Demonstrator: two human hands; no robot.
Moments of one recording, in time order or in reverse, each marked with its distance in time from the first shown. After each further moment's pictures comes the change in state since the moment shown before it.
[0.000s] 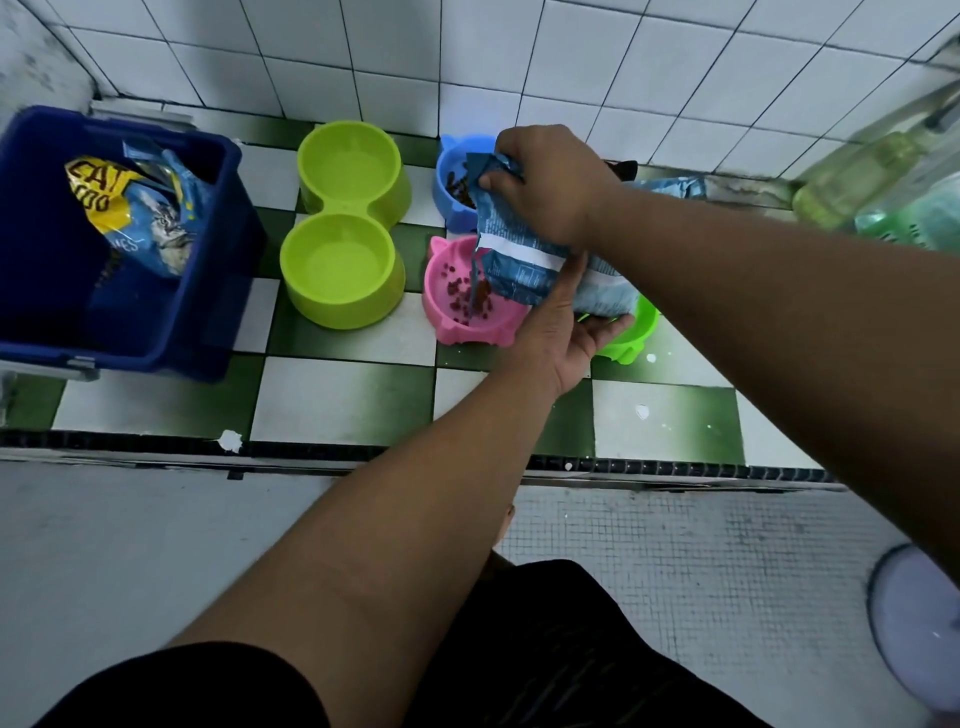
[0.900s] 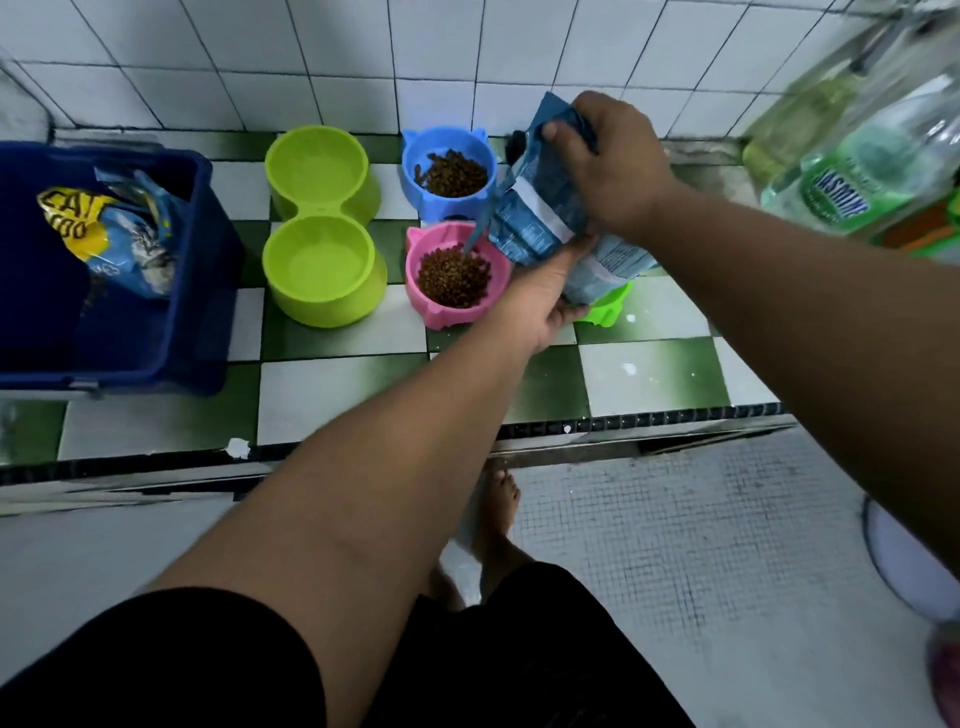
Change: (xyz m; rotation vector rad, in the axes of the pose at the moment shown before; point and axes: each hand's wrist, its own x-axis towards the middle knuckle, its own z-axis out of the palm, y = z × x) left_hand -0.016 0.008 0.006 0.543 0.040 0.022; right_hand -0.064 0.027 -0.022 0.211 0.357 0.240
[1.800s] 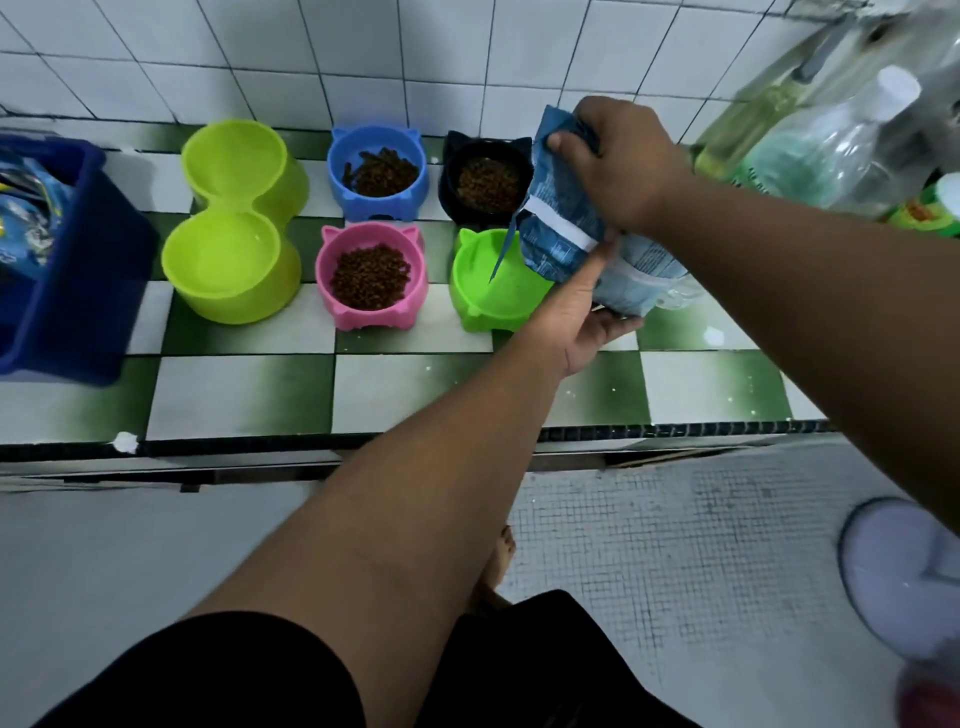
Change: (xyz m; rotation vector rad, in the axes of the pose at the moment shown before) left_hand 0.018 -0.054 0.133 -0.213 -0.148 -0.015; right_hand 0.007 0.100 -0.080 -0.133 -0.132 -0.077
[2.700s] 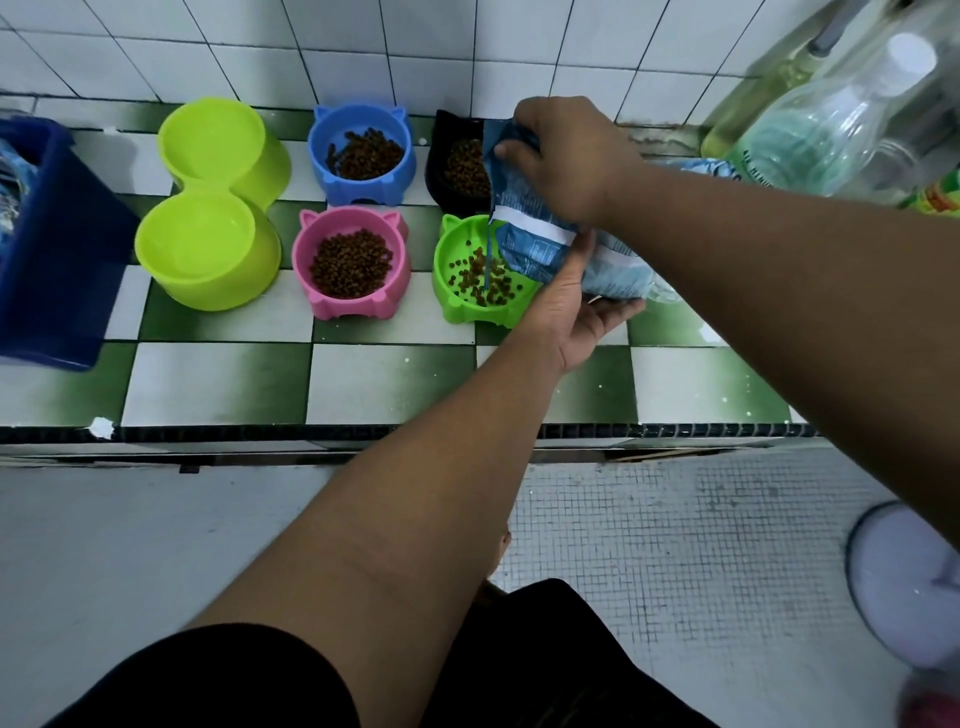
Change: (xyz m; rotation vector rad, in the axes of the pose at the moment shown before) left_hand 0.032 -0.020 0.002 -0.238 0.057 -0.041; right_hand 0.012 0.004 0.019 -0.052 -0.125 -0.139
